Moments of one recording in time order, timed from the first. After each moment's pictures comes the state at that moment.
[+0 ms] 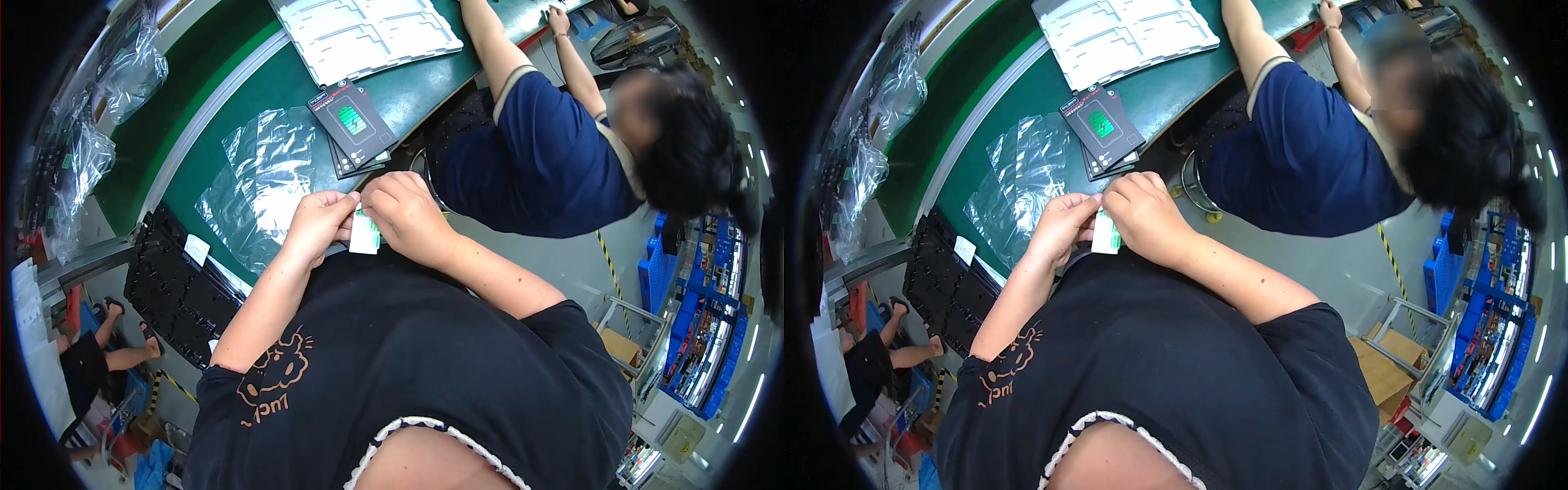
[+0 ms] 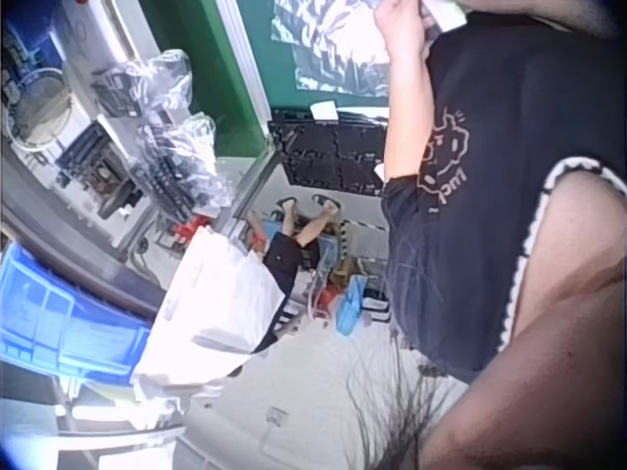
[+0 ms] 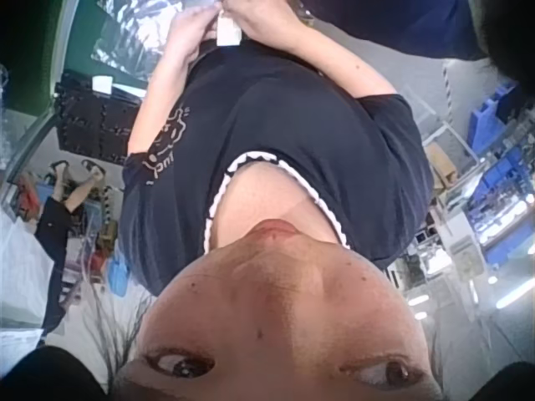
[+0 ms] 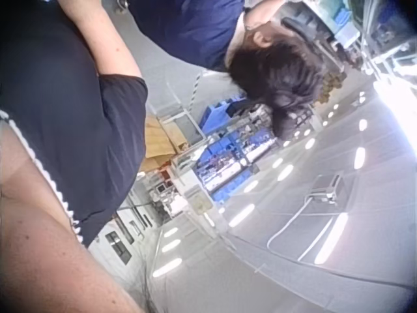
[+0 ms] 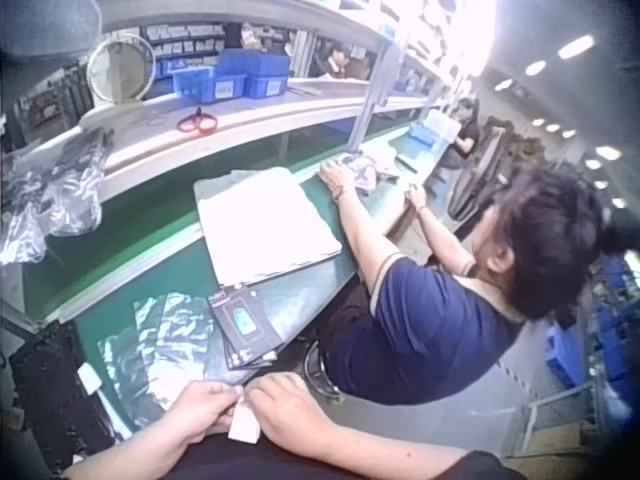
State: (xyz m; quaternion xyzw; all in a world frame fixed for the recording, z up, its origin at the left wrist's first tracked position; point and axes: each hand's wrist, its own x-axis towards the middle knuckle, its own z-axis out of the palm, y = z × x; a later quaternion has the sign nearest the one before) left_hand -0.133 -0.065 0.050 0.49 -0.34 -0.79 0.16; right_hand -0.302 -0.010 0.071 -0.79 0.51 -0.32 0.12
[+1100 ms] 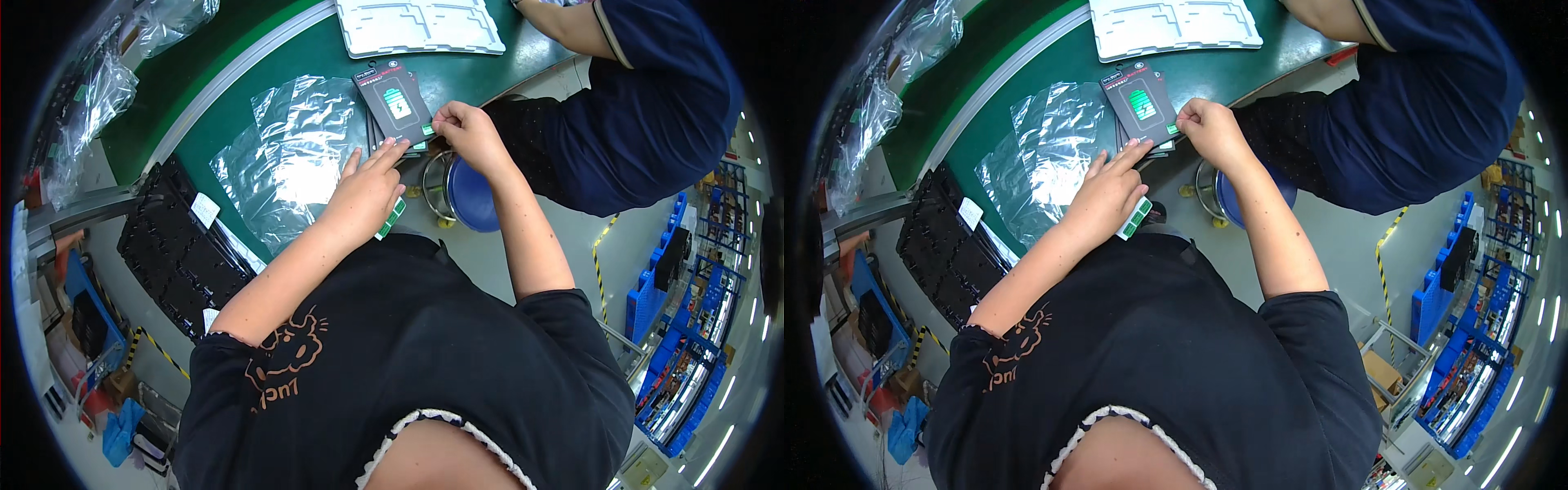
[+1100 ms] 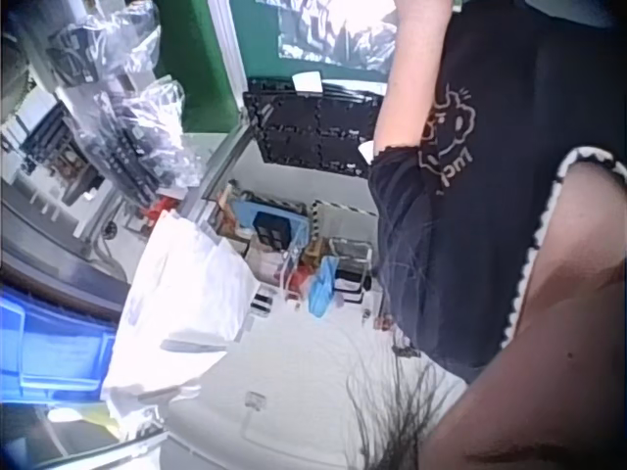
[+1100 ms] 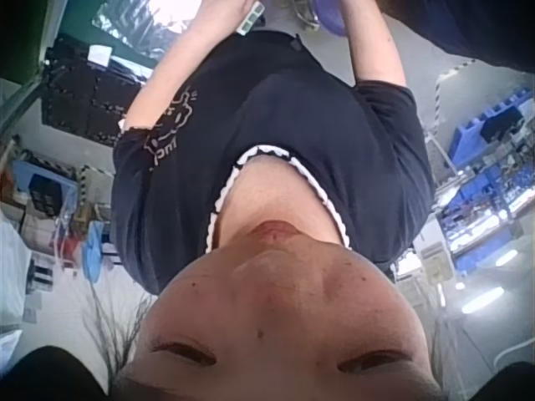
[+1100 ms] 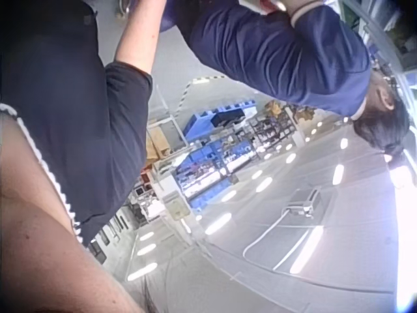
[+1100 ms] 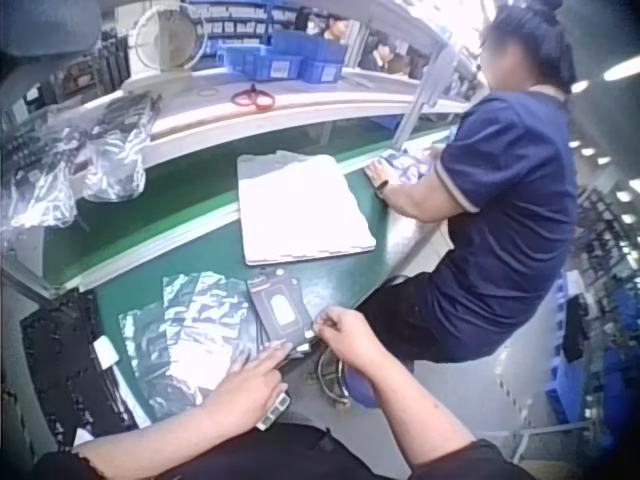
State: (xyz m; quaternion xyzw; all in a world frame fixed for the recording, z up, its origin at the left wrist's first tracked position) left_hand -0.144 -0.062 0.040 0.36 -0.88 -0.28 0.15; right_hand -0.366 -0.099 0.046 -0.59 0.68 -0.25 0.36
